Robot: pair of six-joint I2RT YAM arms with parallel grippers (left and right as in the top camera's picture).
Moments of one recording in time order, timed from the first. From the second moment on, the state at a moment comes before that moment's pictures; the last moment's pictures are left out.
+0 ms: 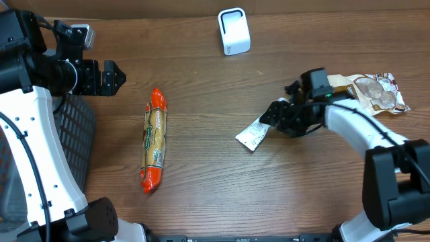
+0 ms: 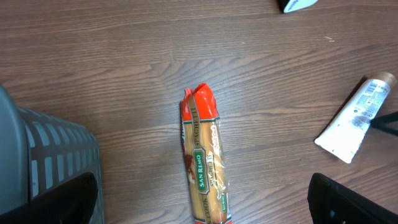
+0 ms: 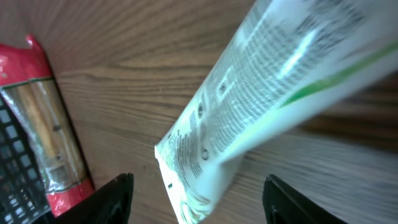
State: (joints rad) left arm 0.32 1.67 2.04 -1.49 0.35 0.32; right arm 0.21 1.78 1.06 -0.56 -0.58 0.48
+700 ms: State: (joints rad) left arm 0.32 1.67 2.04 -1.49 0.34 0.32; right arm 0.29 1.77 0.92 -0.29 -0.49 0.75
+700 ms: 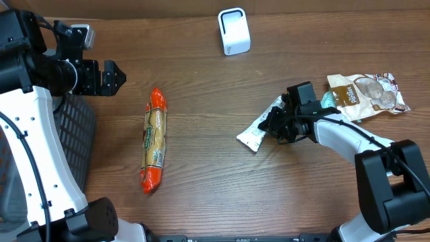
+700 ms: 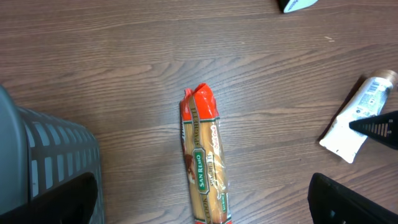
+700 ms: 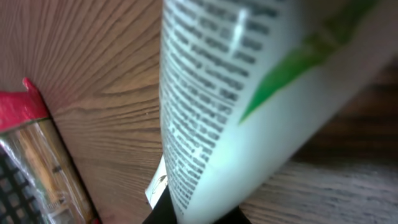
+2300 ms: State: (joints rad) left arm 0.32 1.67 2.04 -1.49 0.35 0.32; right arm 0.55 1.82 1.10 -0.43 -0.37 0.26
